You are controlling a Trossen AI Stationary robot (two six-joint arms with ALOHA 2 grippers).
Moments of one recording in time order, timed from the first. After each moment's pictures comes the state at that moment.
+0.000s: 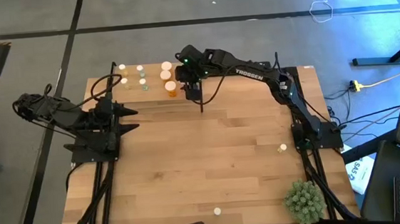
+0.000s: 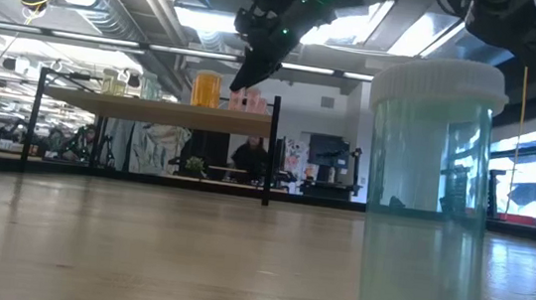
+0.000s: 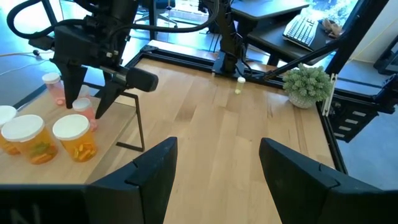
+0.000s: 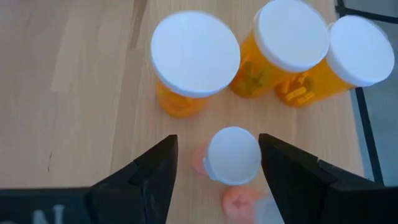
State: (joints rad) left arm -0.44 0.66 1.11 -0.75 -0.62 -0.34; right arm -0.38 2.27 2.33 -0.93 -0.10 -0.45
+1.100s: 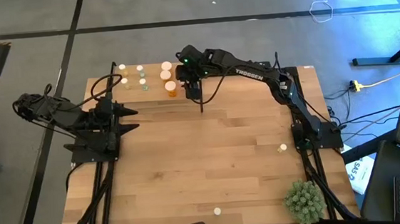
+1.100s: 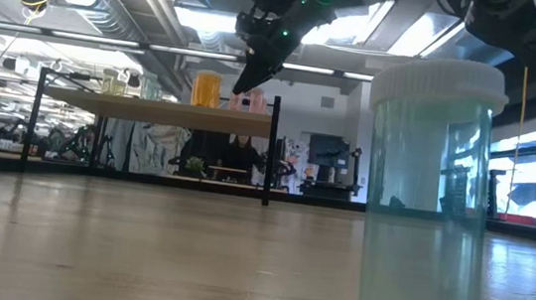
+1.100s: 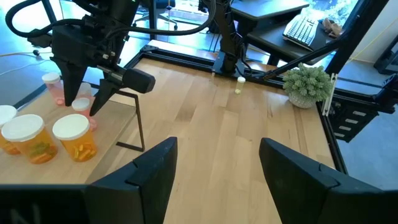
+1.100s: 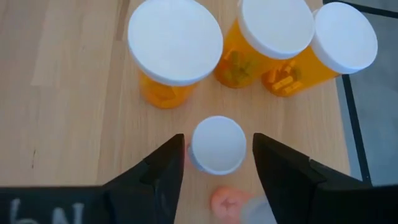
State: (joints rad) left arm -0.44 0.66 1.11 -0.75 -0.62 -0.34; right arm -0.38 2.27 2.33 -0.93 -0.04 -0.45
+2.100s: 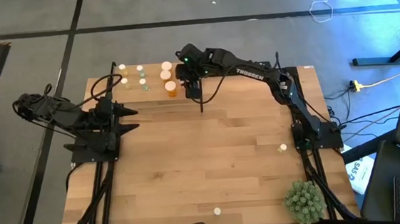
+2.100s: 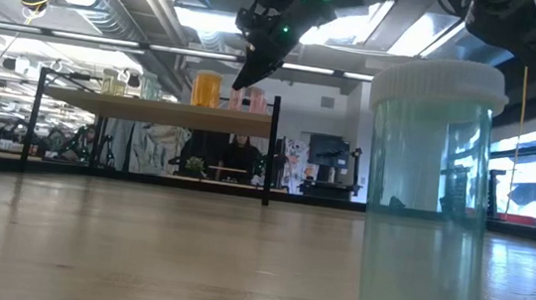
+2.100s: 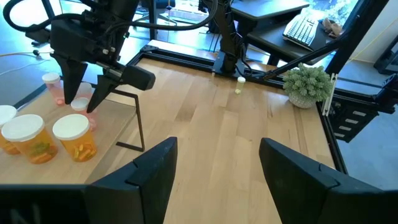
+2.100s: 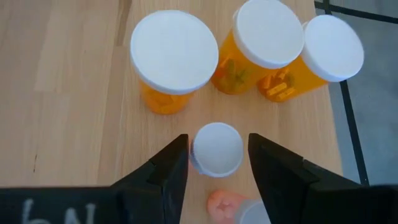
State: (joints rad) left arm -0.44 0.66 1.11 -0.75 -0.62 -0.34; right arm -0.38 2.27 2.35 -0.94 -0.05 -0.45
